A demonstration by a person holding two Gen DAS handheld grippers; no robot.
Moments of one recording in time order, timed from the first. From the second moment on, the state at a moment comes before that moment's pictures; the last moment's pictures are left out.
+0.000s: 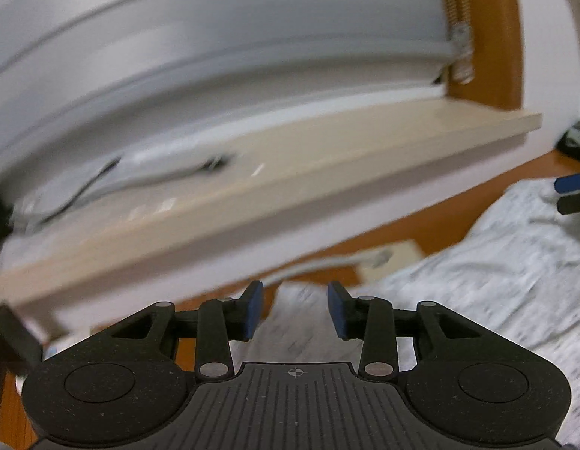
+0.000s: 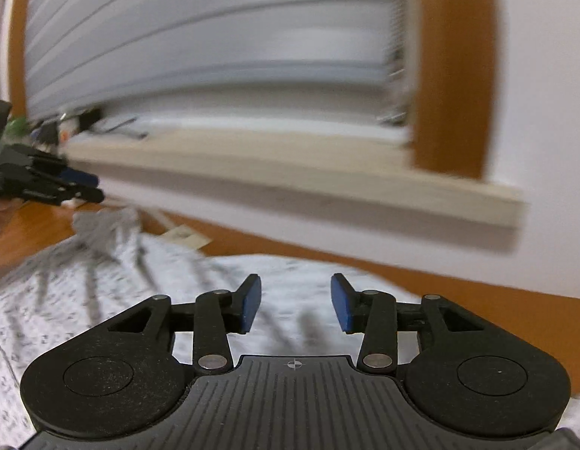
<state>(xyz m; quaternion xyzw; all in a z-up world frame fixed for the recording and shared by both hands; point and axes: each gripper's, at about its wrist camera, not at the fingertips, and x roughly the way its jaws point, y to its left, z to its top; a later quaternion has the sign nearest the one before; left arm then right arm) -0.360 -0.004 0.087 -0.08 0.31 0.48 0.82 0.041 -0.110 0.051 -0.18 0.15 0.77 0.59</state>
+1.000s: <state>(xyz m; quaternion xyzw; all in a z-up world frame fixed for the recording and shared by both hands) -0.357 0.040 0.070 -0.16 0.27 0.47 0.82 -0.093 -0.109 0.040 -0.25 0.11 0.86 0.42</state>
